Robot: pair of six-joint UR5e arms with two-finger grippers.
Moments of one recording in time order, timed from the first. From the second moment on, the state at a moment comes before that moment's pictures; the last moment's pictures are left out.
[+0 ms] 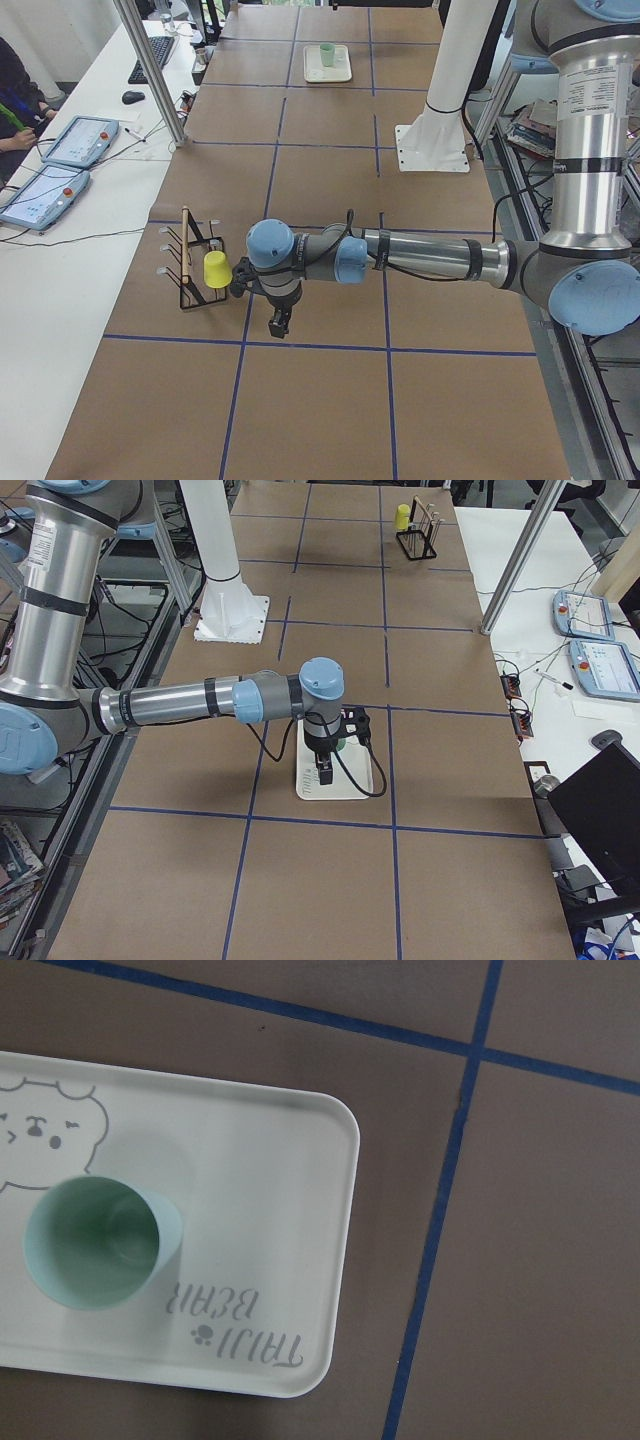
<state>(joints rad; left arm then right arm) -1.51 -1.50 -1.70 -1.54 -2.39 0.14 1.41 -1.85 1.99 -1.57 2.28 0.03</state>
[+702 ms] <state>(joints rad) -1.52 -1.49 -1.71 -1.55 -2.38 0.14 1.45 -1.86 1.95 -1.57 2.31 0.02</state>
